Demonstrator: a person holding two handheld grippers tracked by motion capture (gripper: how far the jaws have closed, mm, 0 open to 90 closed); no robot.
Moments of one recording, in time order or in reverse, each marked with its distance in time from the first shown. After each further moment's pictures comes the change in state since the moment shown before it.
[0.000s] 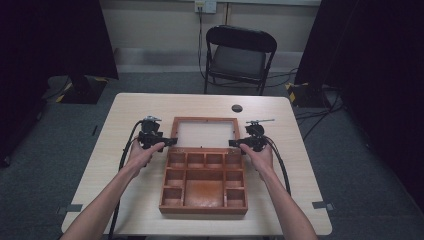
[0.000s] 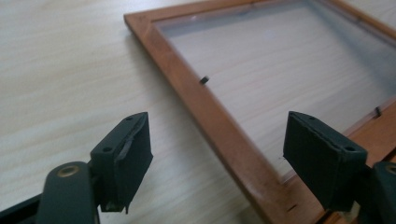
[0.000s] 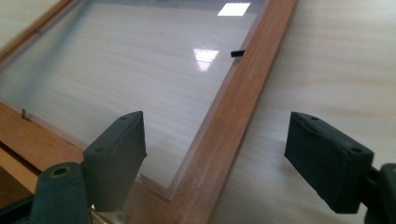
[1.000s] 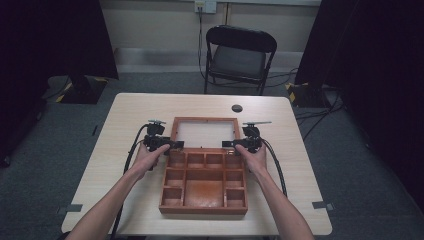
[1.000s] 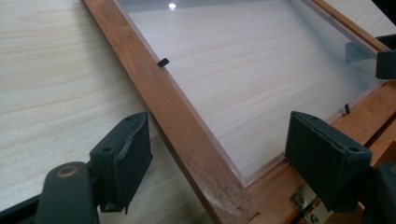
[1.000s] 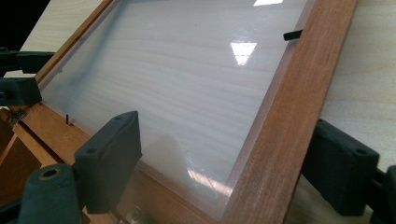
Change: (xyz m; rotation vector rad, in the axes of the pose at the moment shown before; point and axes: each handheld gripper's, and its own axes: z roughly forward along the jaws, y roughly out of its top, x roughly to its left) left arm -0.010 -0.004 0.016 0.019 -0.135 -0.066; right arm 0.003 -0.004 0.016 0.010 0.137 0.061
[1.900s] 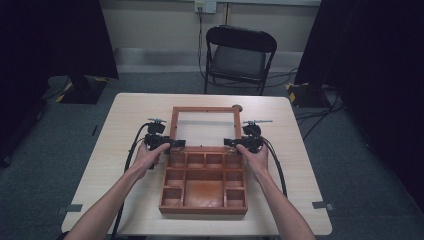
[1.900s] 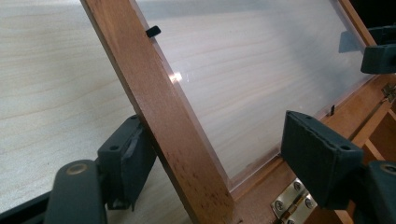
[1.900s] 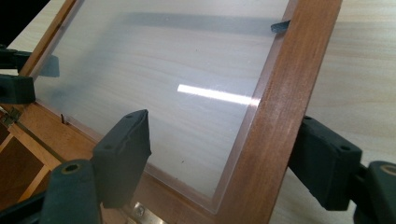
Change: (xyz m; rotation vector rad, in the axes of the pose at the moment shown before) left arm 0.000 0.004 -0.001 -0.010 -0.068 -0.009; right arm 0.013 0.002 -0.015 -0.083 -0.076 -0.122
